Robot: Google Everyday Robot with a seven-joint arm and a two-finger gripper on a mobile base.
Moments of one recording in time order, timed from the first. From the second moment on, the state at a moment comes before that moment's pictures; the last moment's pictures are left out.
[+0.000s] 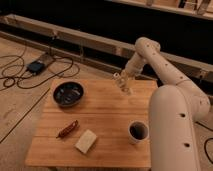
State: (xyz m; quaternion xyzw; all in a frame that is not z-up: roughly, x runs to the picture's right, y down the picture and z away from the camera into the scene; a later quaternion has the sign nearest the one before) arm 0.125 -0.024 0.876 -0.34 -0.25 -0.04 0.91
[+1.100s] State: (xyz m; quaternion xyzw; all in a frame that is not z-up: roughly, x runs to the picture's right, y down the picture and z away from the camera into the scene) arm 0.138 -0.008 0.880 -0.35 -0.28 -0.01 0.89
